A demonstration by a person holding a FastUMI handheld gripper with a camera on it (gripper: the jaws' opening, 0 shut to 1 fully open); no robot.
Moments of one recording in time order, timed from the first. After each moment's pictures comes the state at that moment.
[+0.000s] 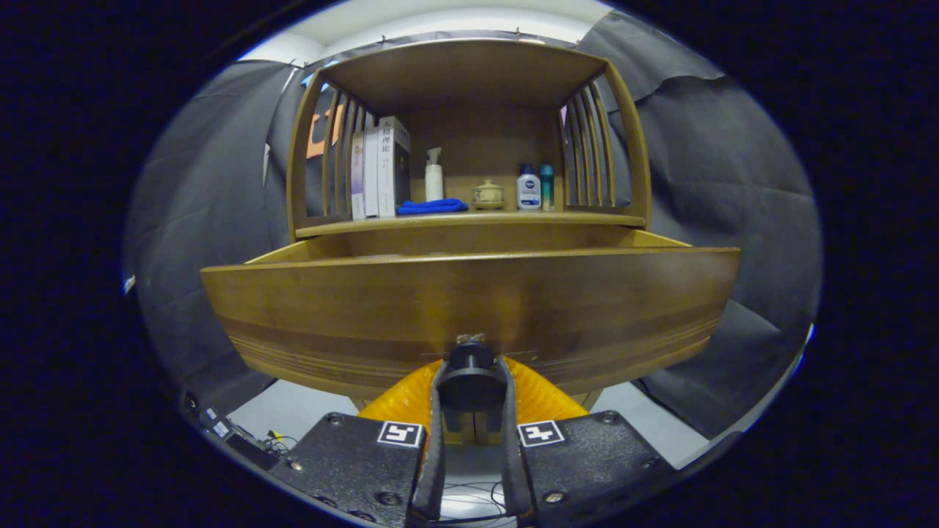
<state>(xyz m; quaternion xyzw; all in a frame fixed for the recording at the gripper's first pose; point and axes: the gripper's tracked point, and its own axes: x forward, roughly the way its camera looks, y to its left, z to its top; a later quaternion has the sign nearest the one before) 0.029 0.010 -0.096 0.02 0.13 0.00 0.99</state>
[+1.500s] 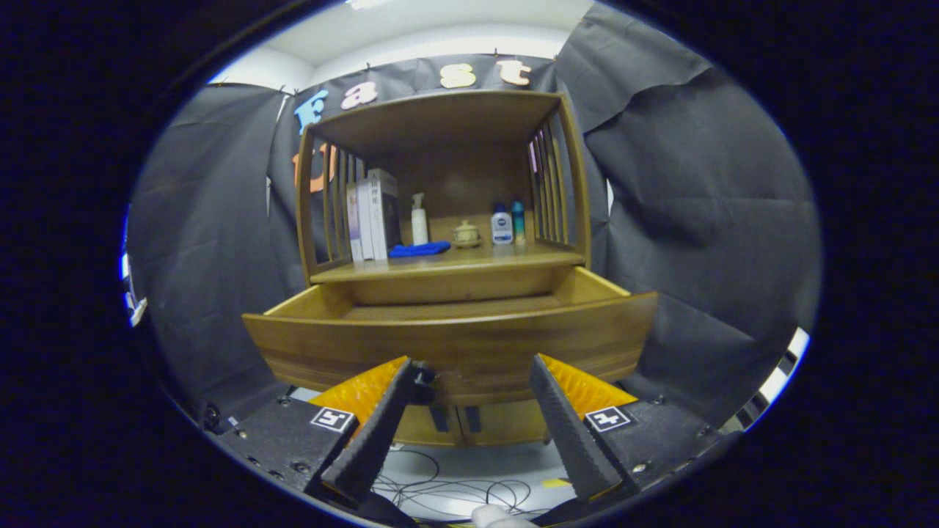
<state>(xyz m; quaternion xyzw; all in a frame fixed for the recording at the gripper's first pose) -0.032 -0.043 -0.009 0.04 0.08 0.00 1.00</state>
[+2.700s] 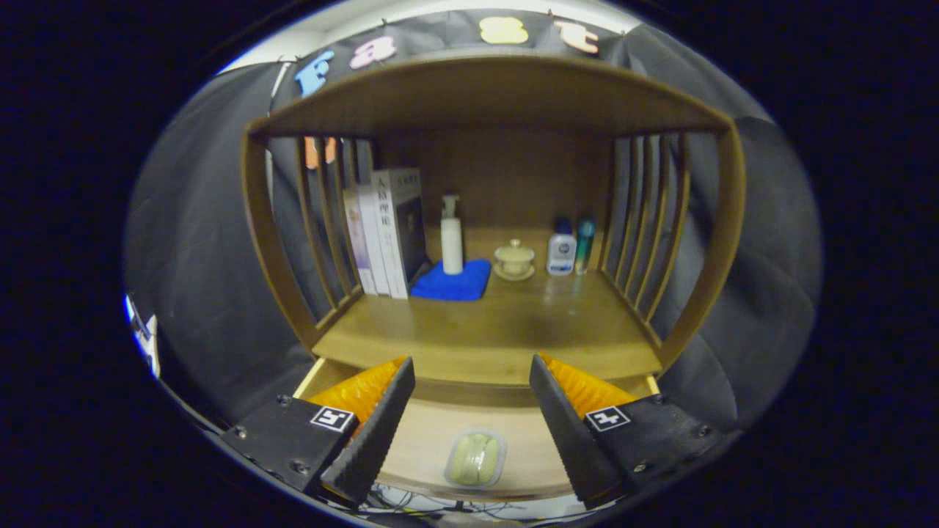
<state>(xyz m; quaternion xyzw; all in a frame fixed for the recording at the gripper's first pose) 0.169 0.032 0.112 0.00 0.27 0.06 0.96</state>
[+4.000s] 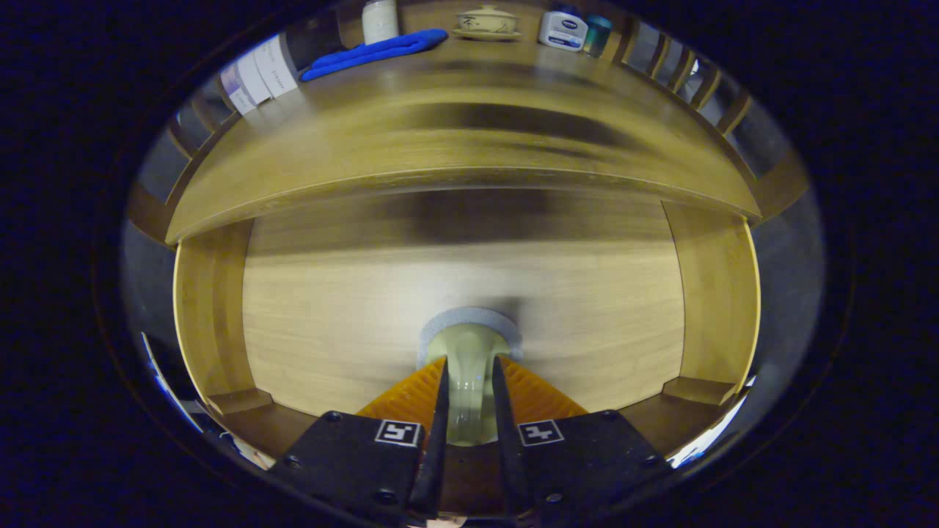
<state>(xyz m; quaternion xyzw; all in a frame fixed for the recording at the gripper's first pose) 0.148 0.009 -0.073 0.02 0.61 -0.05 0.79</state>
